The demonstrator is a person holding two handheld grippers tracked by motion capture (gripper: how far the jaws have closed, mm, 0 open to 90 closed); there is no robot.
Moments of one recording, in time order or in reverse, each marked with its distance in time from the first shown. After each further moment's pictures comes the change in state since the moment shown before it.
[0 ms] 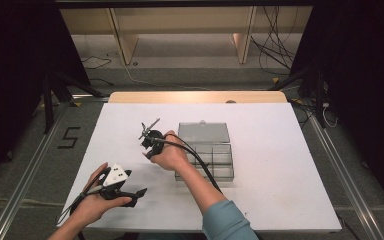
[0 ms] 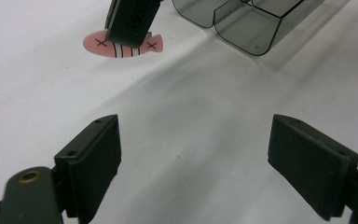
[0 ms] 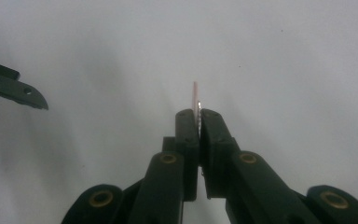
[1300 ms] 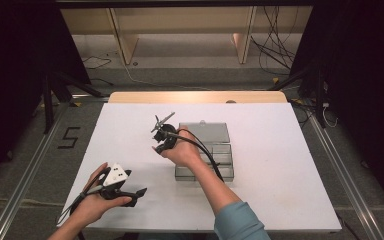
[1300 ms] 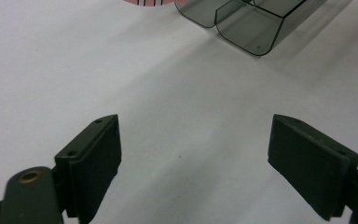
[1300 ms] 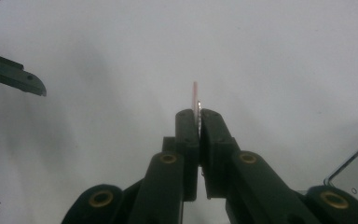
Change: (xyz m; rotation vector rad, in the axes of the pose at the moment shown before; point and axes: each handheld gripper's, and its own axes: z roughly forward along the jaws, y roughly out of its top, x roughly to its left) left arm 0.000 0.000 0.000 -0.004 0.005 -0.005; right arm -0.018 -0.014 -0.033 -0.042 -0.018 0.051
